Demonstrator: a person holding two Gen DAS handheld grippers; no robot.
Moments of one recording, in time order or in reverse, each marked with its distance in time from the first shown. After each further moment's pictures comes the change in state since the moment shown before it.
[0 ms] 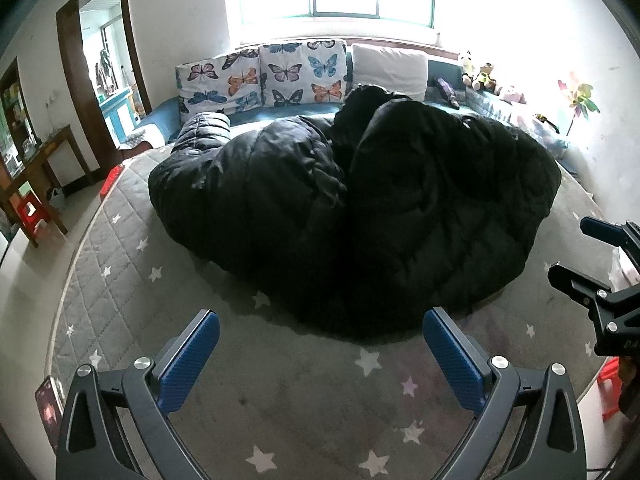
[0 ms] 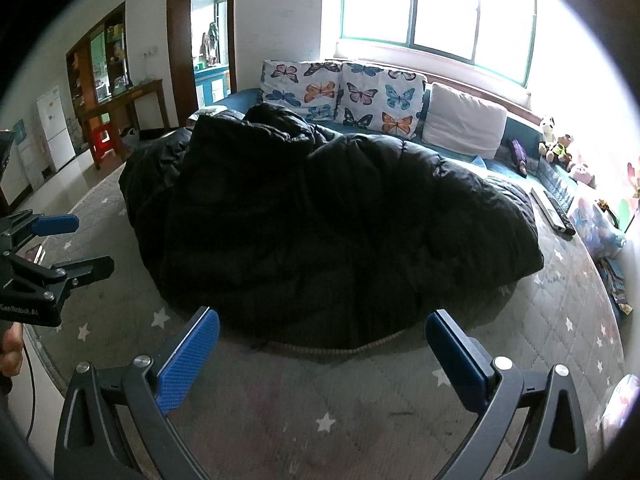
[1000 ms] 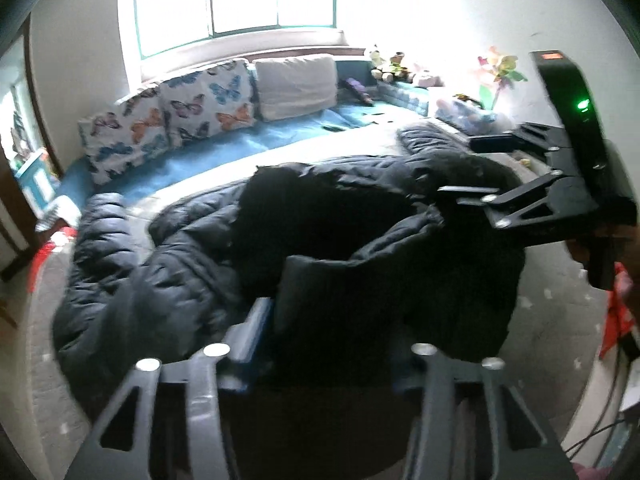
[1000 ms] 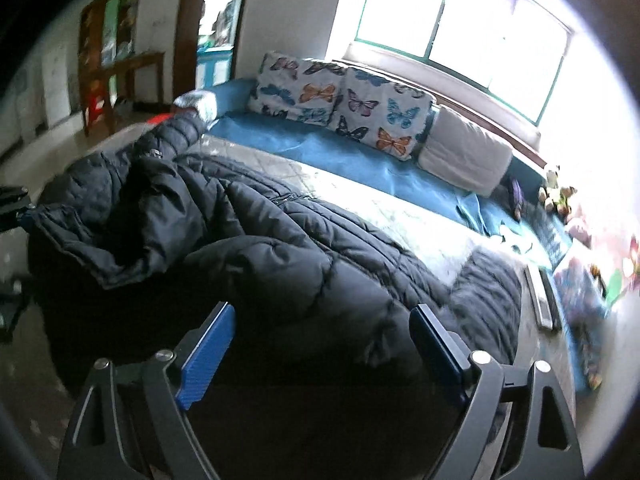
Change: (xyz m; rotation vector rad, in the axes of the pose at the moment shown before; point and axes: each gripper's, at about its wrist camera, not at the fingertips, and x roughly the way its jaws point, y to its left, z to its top) left arm 0.082 -0.036 0.117 0.256 -0.036 -0.268; right arm 0.088 -0.054 0.091 -0.208 0.017 -0.056
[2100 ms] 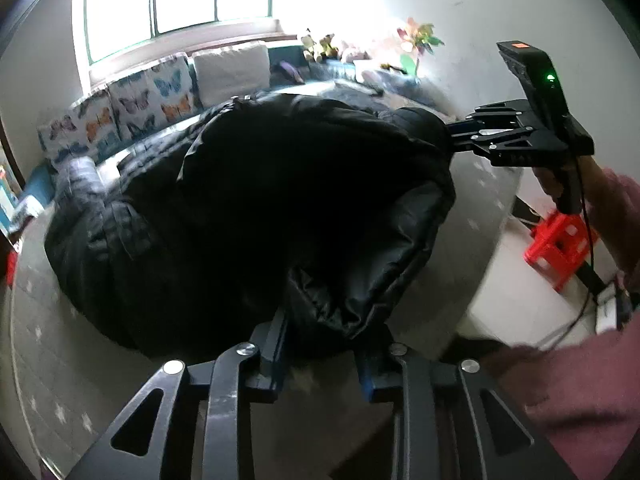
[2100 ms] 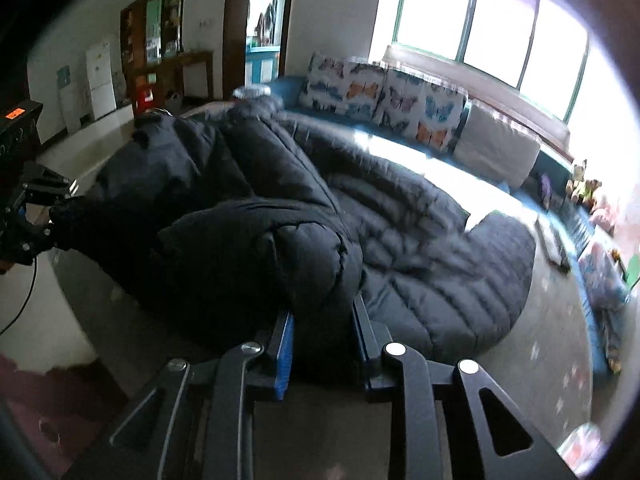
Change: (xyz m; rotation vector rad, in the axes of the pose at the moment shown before) left arm -0.142 -0.080 -0.175 0.113 0.060 -0.166; right arm -0.123 0.034 -0.109 0.013 0.047 0.162
